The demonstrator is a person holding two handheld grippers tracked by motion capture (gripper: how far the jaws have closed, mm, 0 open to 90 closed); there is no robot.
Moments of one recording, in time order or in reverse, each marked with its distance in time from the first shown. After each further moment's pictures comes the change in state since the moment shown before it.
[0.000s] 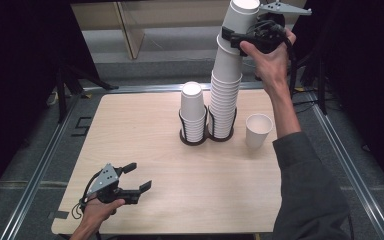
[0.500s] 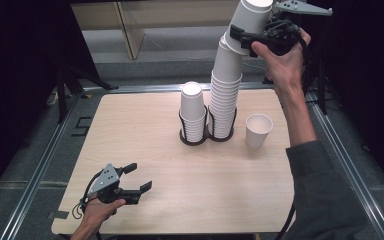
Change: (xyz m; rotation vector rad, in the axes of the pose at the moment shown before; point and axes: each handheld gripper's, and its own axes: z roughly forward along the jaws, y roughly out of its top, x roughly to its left) left arm -0.001 -0.001 0.003 -0.017 -0.010 -0.008; right arm 0.004 0.006 -0.035 -0.033 0.031 0.006
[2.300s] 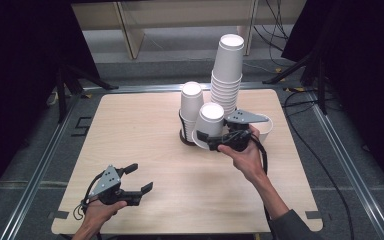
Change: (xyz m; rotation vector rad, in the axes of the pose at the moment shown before) left arm -0.004 -0.001 0.000 -0.009 0.005 0.040; right arm 0.078 -0.224 0.001 0.206 0.282 0.043
